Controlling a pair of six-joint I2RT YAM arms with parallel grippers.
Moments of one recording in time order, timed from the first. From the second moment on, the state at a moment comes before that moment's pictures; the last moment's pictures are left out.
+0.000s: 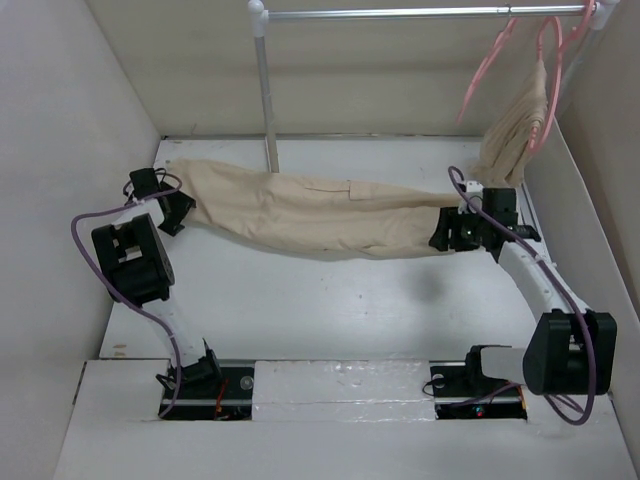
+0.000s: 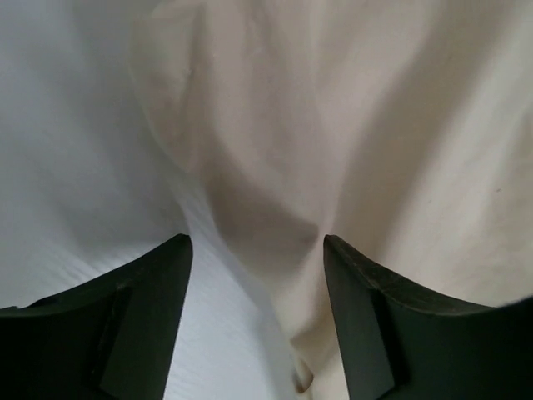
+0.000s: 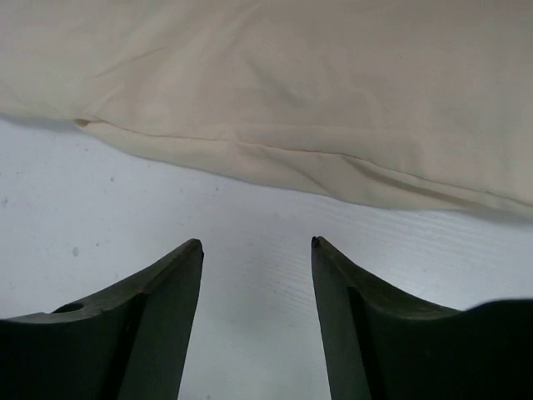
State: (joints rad) left arm 0.34 1.89 1.20 -0.26 0.09 -0.74; right arm 0.02 1.27 0.88 -0.46 -0.35 -0.02
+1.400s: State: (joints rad) left arm 0.39 1.94 1.28 -0.35 0.00 -0.75; right arm -0.49 1.33 0.65 -0.02 -0.48 0.49
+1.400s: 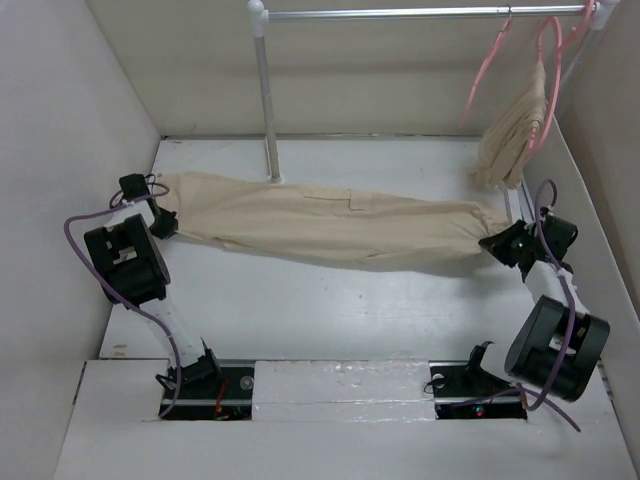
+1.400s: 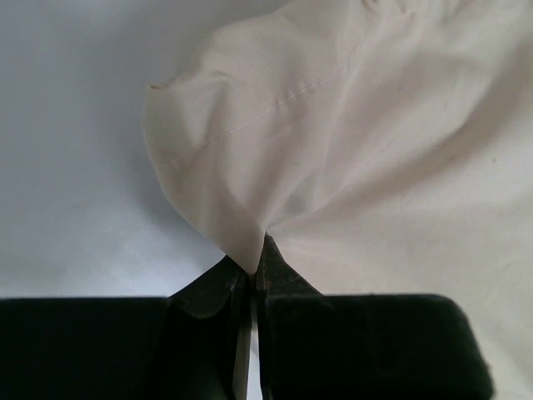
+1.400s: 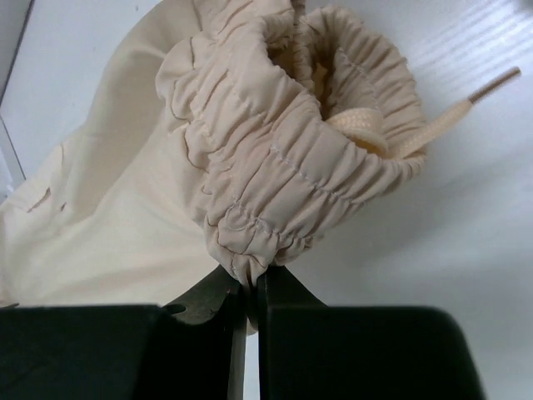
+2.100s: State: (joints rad) left arm 0.43 1.40 0.90 -0.70 -0.37 -0.78; right arm -0.51 1.09 0.69 -0.68 -0.39 0.16
